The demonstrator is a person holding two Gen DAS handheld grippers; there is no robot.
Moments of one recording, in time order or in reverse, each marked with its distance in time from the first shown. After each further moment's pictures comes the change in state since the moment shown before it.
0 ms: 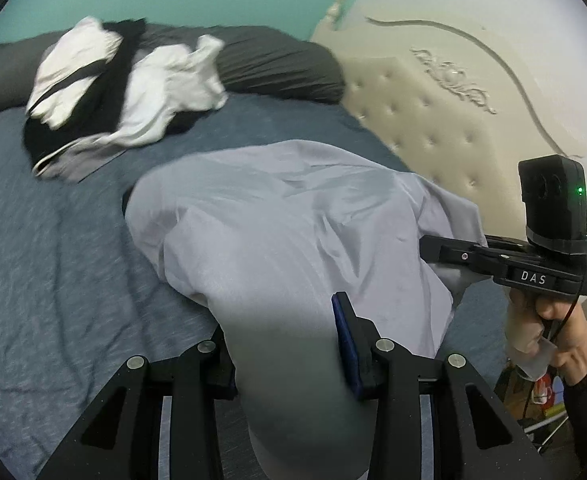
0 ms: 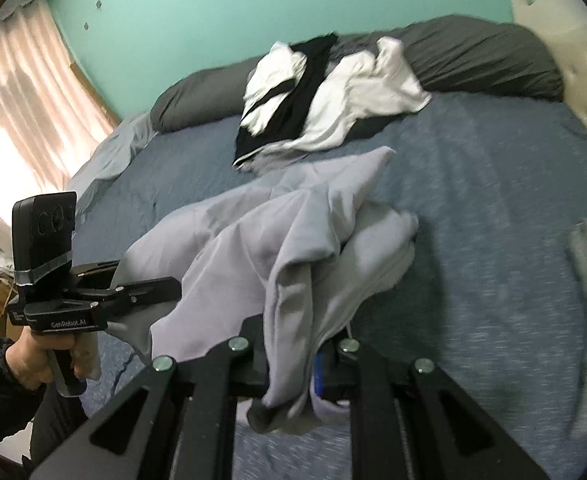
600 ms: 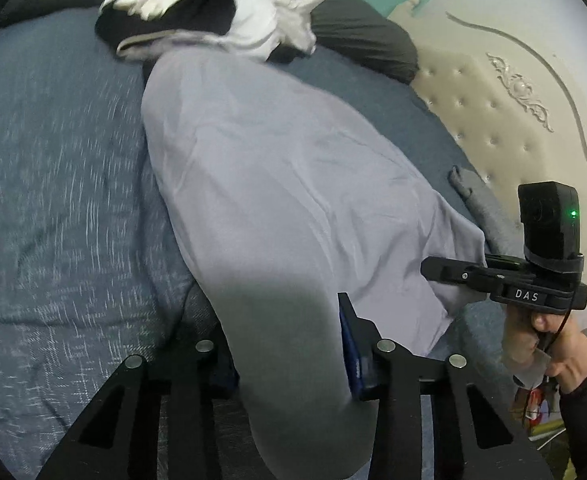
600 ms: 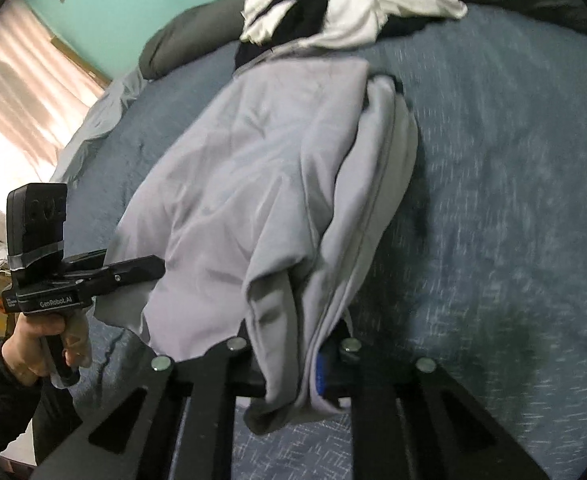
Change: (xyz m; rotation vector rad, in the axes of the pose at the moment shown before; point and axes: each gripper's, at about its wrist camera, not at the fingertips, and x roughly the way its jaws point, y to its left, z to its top) left arm 0.001 0.148 -0.079 -0.190 0.093 0.060; right arm 0.174 0.060 -0.030 0.048 0.210 0.071
